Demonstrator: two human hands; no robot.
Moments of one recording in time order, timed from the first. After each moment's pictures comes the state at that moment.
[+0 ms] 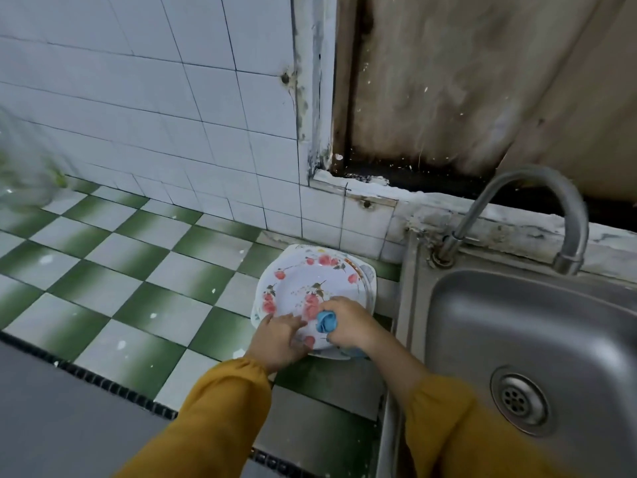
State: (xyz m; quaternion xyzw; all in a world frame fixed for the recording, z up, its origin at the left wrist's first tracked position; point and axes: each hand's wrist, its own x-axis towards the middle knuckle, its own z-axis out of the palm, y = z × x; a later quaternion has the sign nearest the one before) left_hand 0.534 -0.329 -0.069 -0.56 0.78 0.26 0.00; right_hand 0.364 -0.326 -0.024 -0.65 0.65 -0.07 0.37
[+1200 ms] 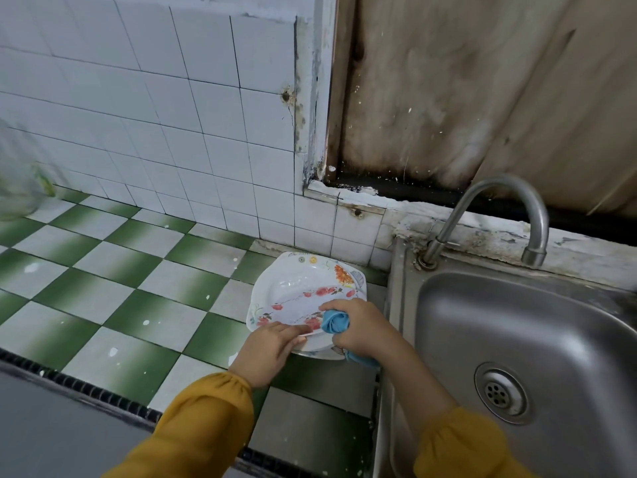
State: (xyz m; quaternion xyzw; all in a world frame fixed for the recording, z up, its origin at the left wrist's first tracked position) left_hand 0.558 -0.299 -0.047 -0.47 0.84 0.25 -0.10; right_hand 0.359 -0.277 0.034 -0.65 0.66 -0.12 0.35
